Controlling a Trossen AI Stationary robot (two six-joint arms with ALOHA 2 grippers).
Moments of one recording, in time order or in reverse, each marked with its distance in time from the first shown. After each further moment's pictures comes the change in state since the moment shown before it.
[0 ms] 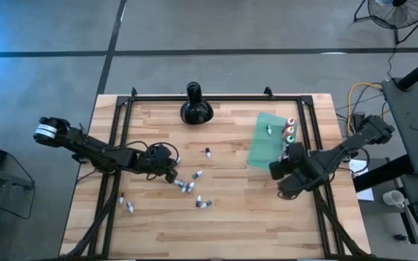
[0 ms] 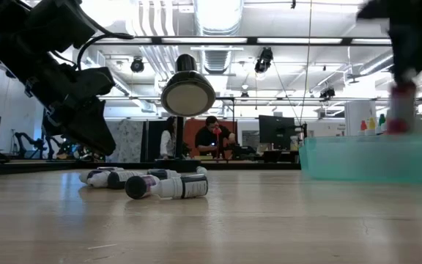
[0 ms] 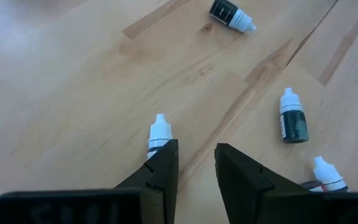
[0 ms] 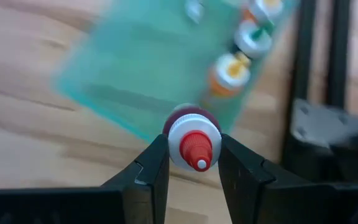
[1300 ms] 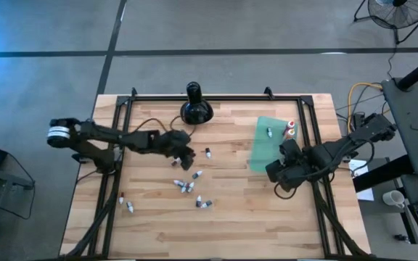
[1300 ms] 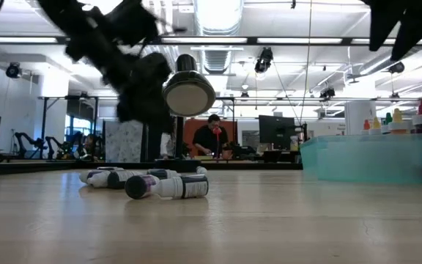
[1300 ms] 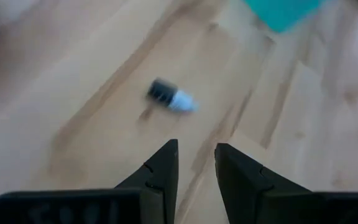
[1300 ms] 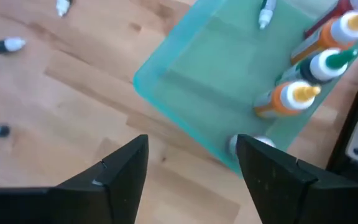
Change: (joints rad) left arm 0.311 0.192 0.267 0.074 0.406 0.366; right arm -0.044 -0.076 0.069 0.159 -0.041 -0.301
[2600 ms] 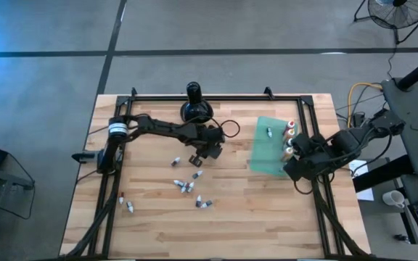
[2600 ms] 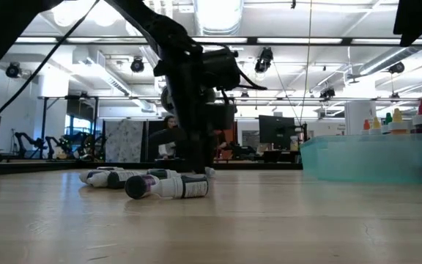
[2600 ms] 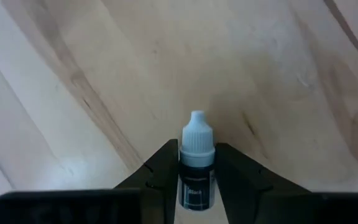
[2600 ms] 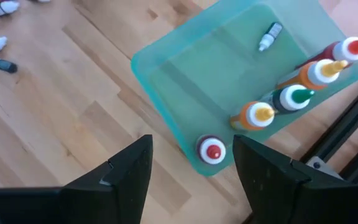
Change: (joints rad) left arm 0.072 0.646 0.703 -0.553 -0.034 1.277; right arm 0.002 -0.220 -0.011 -0.079 -0.042 -0.337
